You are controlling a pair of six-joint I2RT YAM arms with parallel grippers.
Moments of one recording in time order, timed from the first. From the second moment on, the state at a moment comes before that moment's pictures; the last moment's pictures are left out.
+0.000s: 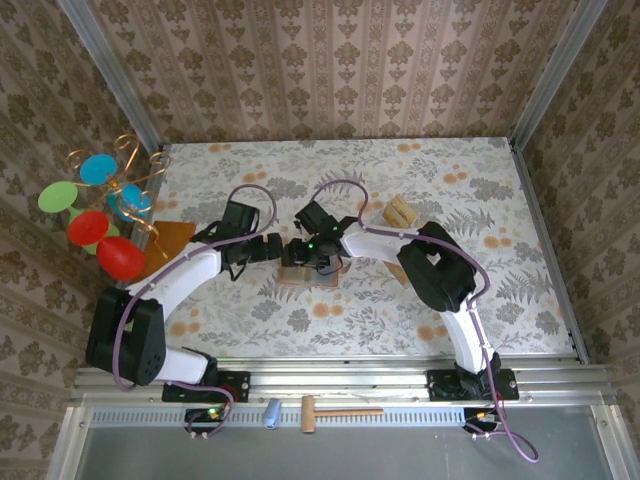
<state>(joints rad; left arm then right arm) -0.41 1.37 0.85 -0.47 -0.03 -0.44 0.77 2.15 1.50 -0.34 -0.33 0.74</state>
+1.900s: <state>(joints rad) -0.58 1.53 0.76 -0.28 0.03 -0.52 0.48 1.55 1.11 -0.72 0.11 0.37</state>
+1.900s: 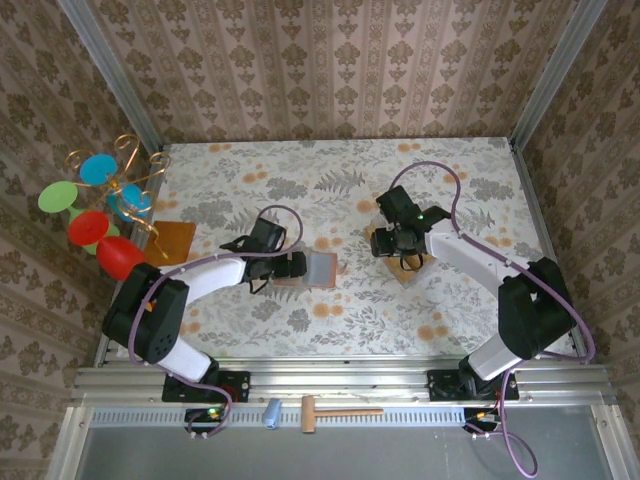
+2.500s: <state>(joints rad) -0.60 1.53 0.76 -0.27 0.03 -0.54 0.48 1.61 1.06 -0.74 0.18 0.31</state>
